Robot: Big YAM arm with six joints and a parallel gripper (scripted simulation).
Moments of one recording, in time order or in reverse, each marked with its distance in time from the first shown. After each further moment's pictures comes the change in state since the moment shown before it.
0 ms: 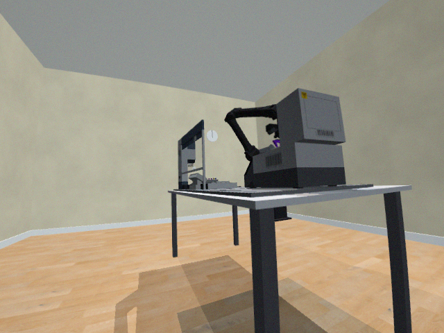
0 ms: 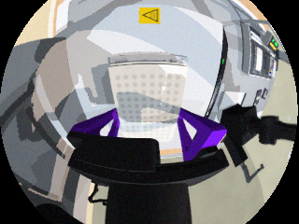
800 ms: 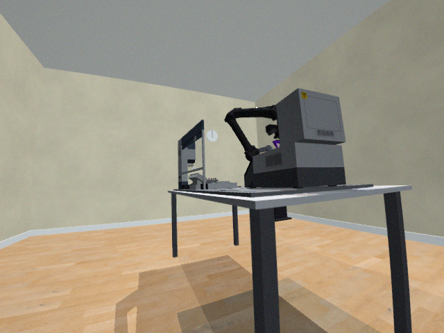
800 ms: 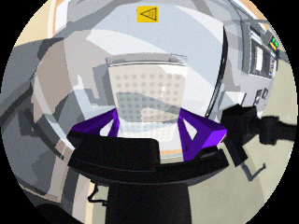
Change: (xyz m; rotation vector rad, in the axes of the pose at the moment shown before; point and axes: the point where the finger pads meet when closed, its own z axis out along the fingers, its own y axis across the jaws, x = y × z) arm 0.001 -0.002 0.003 0.001 0.000 0.002
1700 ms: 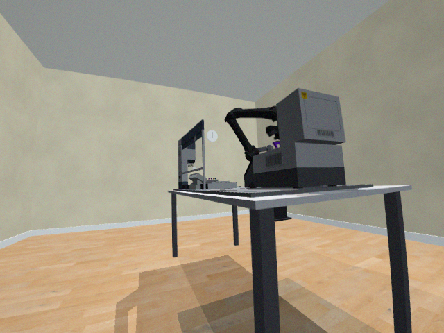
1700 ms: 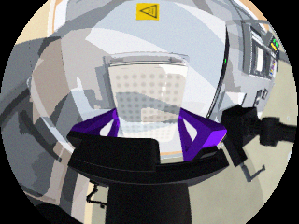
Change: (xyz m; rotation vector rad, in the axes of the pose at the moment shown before) arm 0.001 -0.001 0.007 0.004 0.000 -0.006
